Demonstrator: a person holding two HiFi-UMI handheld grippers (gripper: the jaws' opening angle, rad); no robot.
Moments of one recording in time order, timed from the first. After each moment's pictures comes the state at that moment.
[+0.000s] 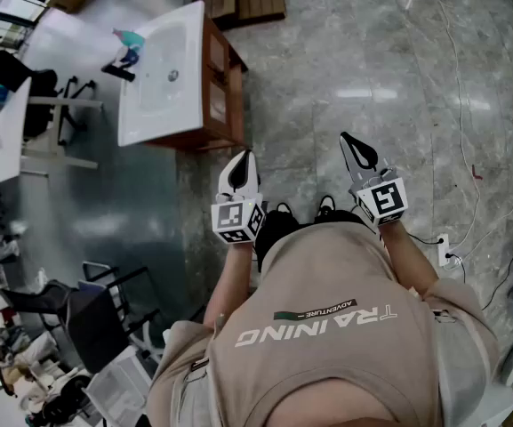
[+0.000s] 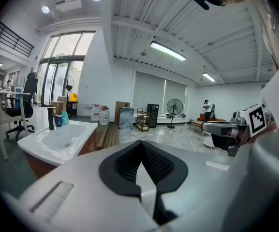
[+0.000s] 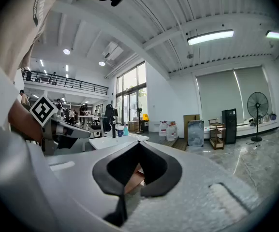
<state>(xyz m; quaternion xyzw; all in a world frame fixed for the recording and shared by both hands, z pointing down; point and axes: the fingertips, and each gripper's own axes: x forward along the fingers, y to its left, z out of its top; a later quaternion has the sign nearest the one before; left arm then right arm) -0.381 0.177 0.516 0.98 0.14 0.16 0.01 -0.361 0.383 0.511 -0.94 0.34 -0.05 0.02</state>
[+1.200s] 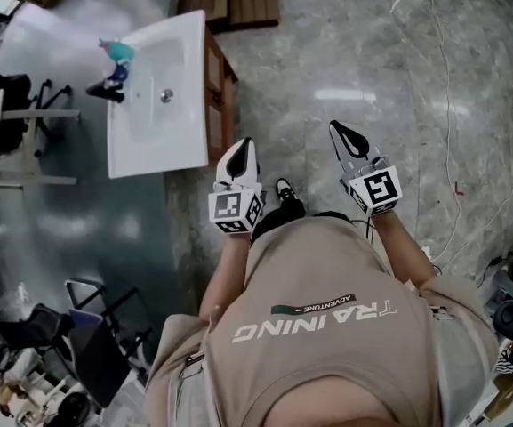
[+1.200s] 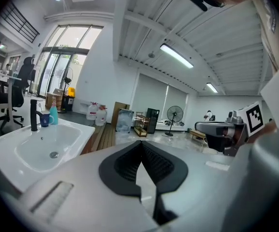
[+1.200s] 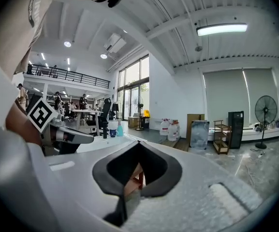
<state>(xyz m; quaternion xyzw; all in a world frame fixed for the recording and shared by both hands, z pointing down) -0.208 0.117 0.517 0.97 0.17 0.14 0.07 -0.187 0.292 0.488 -0.93 0.35 -0.07 -0.02</state>
